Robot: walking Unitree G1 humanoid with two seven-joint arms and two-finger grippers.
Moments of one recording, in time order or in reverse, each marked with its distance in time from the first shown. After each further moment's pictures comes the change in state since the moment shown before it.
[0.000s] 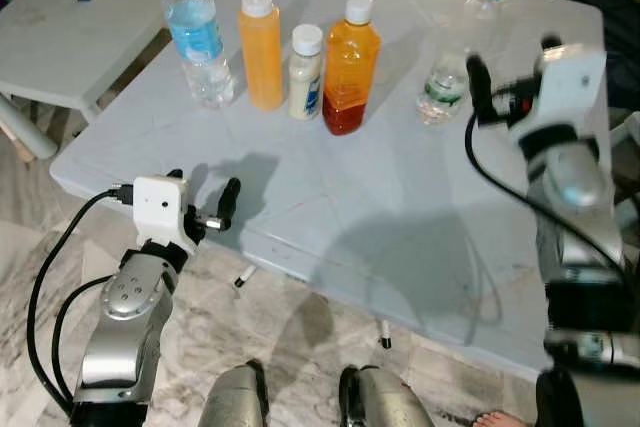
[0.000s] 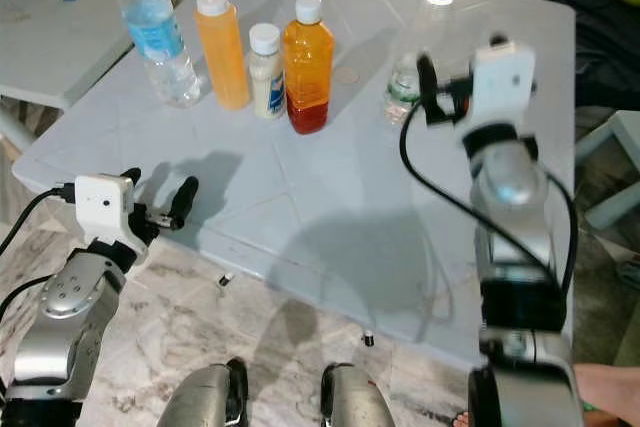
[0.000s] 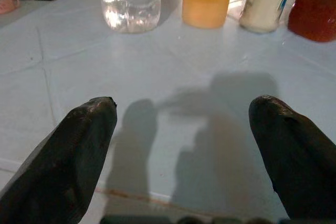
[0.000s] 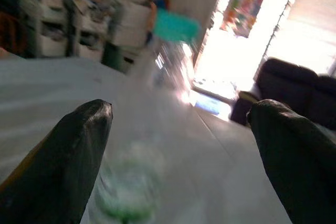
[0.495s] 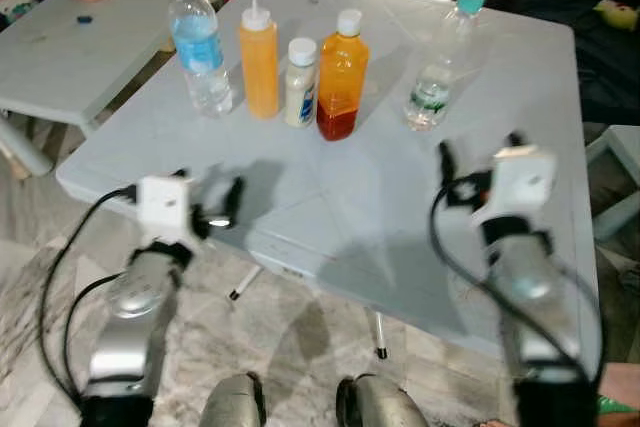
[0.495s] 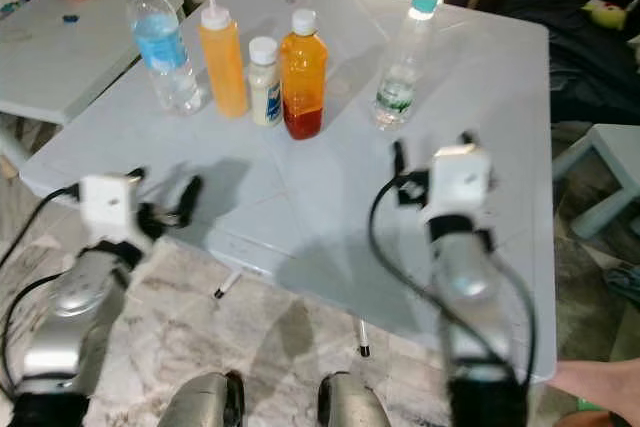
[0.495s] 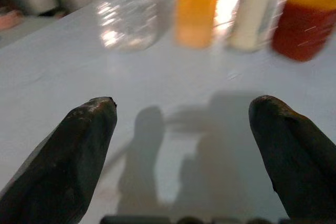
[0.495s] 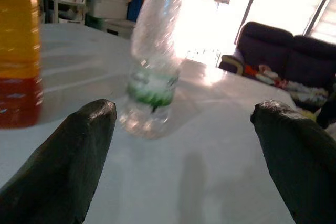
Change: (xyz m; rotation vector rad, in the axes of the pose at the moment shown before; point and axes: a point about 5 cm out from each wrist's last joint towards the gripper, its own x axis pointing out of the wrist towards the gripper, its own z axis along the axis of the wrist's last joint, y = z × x) left arm 0.005 0.001 -0.006 -0.023 -0.005 0.023; right arm -0.074 0.040 -0.044 0.054 0.186 -0.118
